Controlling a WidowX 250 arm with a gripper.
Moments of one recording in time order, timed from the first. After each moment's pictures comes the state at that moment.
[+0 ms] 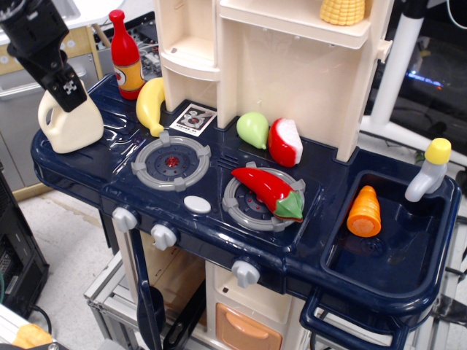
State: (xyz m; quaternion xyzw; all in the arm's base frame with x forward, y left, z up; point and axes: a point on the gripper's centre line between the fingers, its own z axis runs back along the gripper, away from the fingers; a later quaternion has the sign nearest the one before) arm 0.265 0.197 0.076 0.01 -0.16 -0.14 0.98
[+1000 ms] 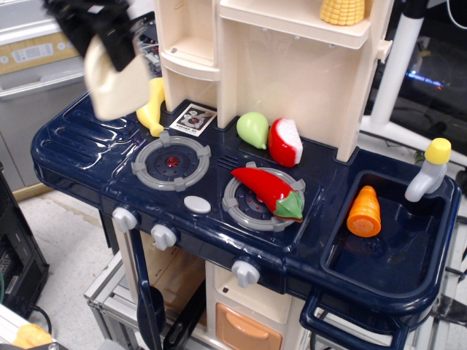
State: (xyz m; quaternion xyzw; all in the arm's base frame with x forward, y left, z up) arm 0.267 0.100 0.151 -0.02 -0.13 0.03 0.99
